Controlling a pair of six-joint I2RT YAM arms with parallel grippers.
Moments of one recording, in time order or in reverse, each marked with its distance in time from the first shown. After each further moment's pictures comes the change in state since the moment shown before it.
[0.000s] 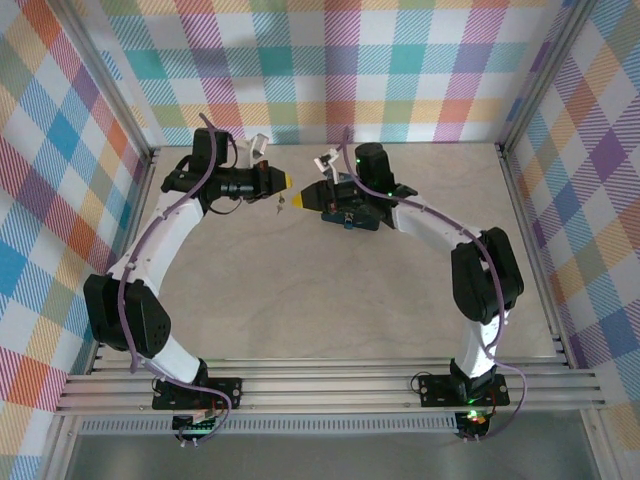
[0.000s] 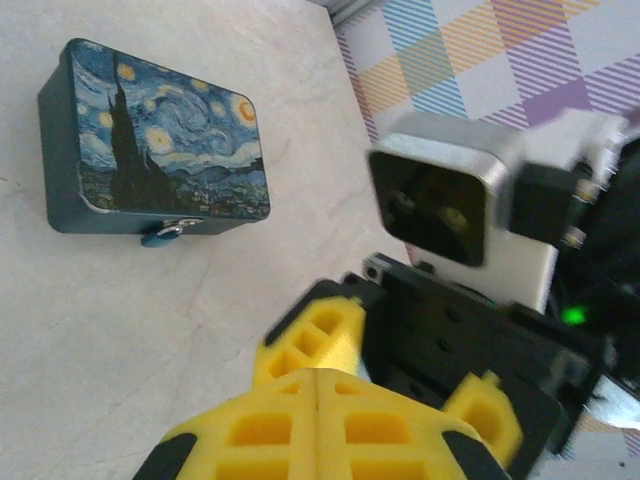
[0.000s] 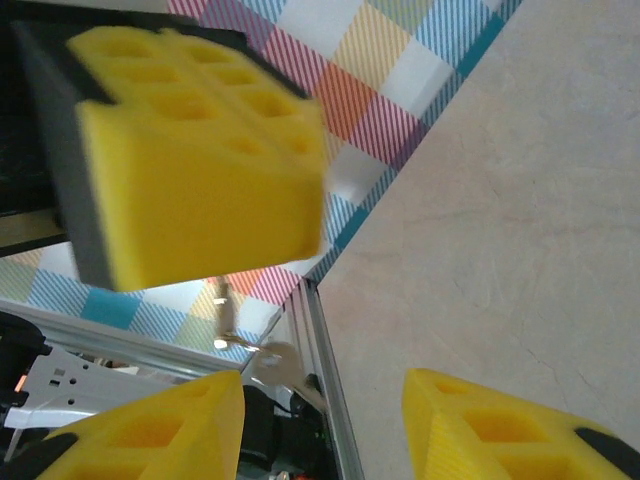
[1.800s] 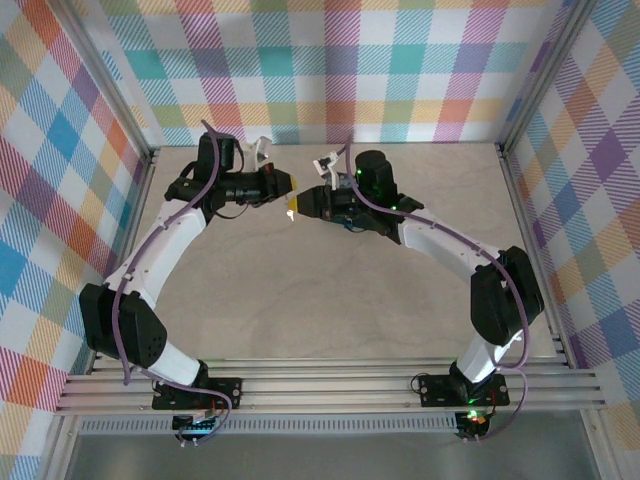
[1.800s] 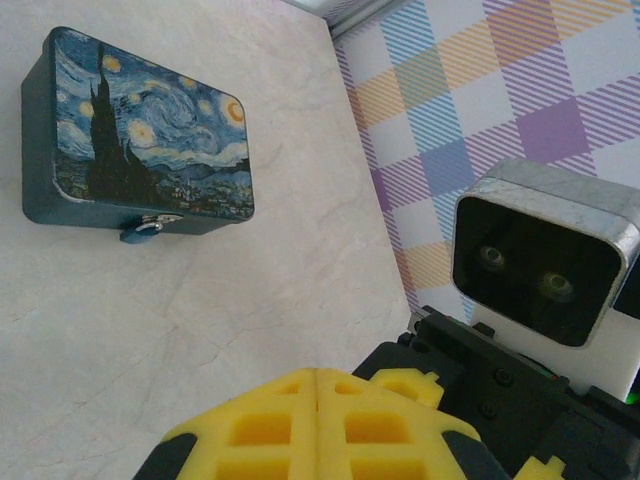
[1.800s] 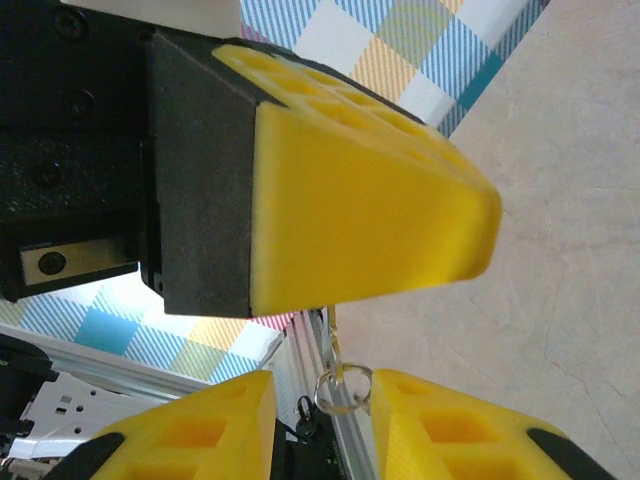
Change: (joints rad) left arm -0.071 -0.060 -0.059 0.068 -0.066 -0.116; right arm 0.048 -0.127 -0.091 0.043 0.119 0.053
